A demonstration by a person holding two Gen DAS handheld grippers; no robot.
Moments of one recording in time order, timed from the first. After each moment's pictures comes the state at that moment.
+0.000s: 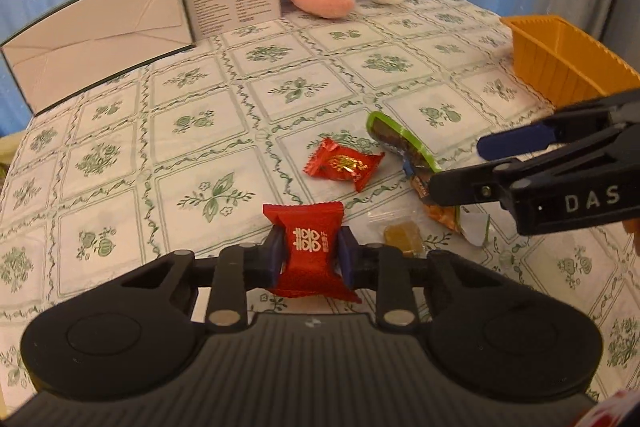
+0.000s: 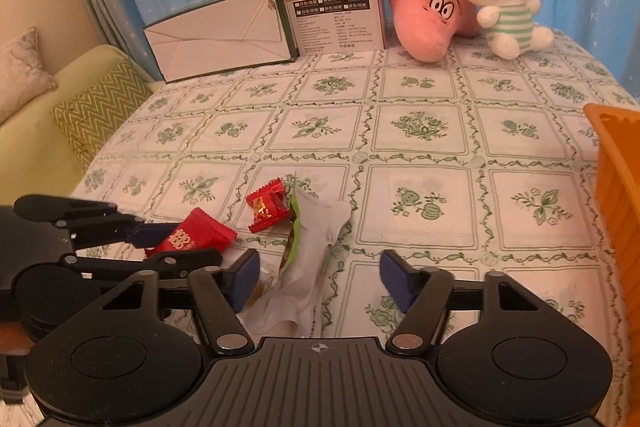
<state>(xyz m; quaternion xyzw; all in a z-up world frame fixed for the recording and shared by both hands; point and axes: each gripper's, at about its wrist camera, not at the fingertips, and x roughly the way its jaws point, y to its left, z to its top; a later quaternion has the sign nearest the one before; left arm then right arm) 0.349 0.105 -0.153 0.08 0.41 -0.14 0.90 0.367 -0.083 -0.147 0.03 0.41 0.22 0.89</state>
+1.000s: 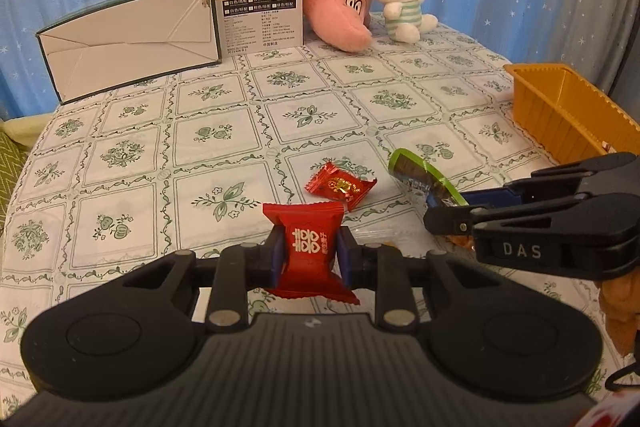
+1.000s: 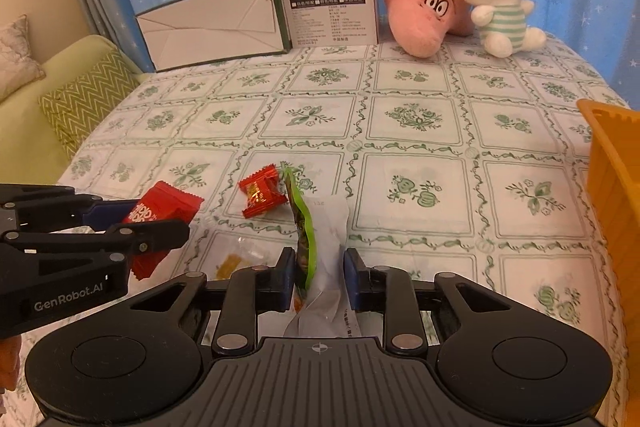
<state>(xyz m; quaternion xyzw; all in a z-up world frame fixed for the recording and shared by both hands) 0.322 0.101 -0.129 0.04 0.38 -0.11 0.92 0.353 -0.077 -0.150 0.01 0.40 0.20 0.89</state>
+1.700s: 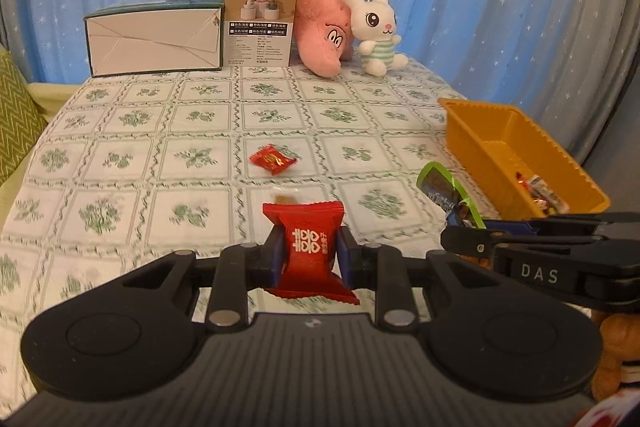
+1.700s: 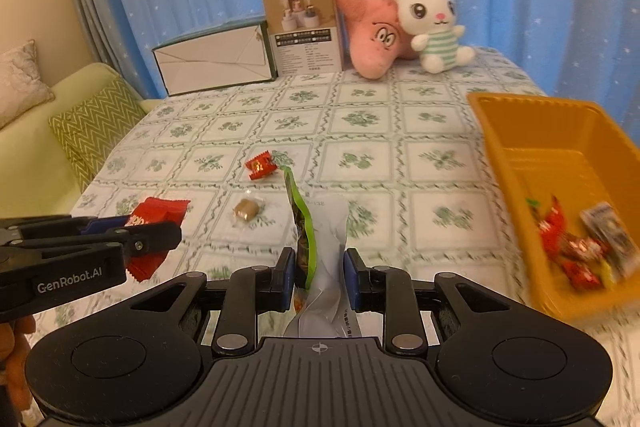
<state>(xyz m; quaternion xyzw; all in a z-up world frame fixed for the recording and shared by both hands) 0.204 0.056 -0.083 -0.05 0.35 -0.08 0.93 0.231 -0.142 -0.097 0.03 0.37 0.18 0.91</state>
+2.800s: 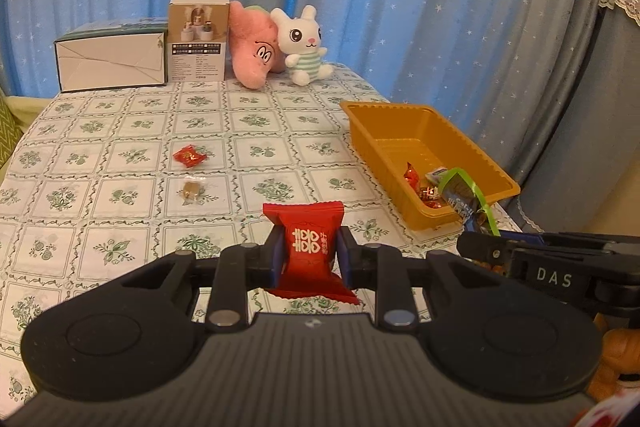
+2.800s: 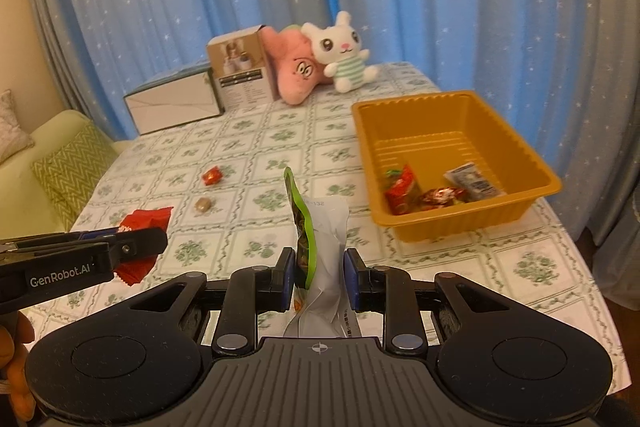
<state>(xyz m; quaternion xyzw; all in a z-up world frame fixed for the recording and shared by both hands) 0.126 -0.025 -0.039 -0.05 0.33 -0.12 0.94 0.122 -0.238 -0.048 0.07 0.33 0.11 0.93</state>
